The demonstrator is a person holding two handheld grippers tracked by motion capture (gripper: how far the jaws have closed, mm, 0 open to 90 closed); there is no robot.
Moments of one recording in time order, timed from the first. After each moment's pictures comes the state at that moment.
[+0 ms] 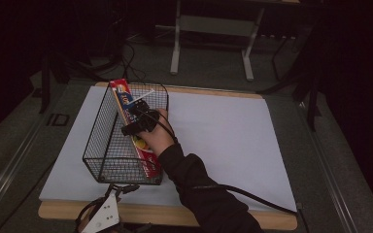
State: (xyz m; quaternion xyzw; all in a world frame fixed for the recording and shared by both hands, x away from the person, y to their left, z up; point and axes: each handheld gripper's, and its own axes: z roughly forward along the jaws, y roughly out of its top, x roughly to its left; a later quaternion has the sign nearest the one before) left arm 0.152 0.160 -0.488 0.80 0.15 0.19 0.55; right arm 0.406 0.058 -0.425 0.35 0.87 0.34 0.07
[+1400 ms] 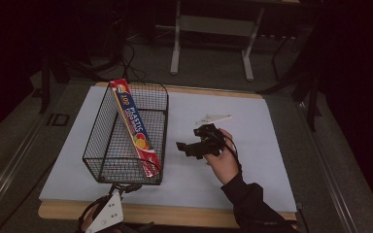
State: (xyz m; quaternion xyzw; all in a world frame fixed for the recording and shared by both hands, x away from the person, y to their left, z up) left arm 0.157 0.154 -0.491 0.80 0.15 0.19 0.54; right arm 0.351 -0.125 -0.429 0.35 0.83 0.43 0.08
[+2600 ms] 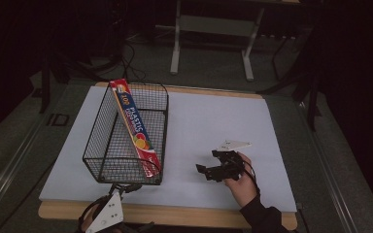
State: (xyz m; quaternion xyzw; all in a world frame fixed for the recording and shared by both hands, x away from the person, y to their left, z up) left arm 0.156 0.154 -0.491 0.80 0.15 0.19 0.54; right arm 0.311 -0.187 -0.482 0.36 0.83 0.41 0.09
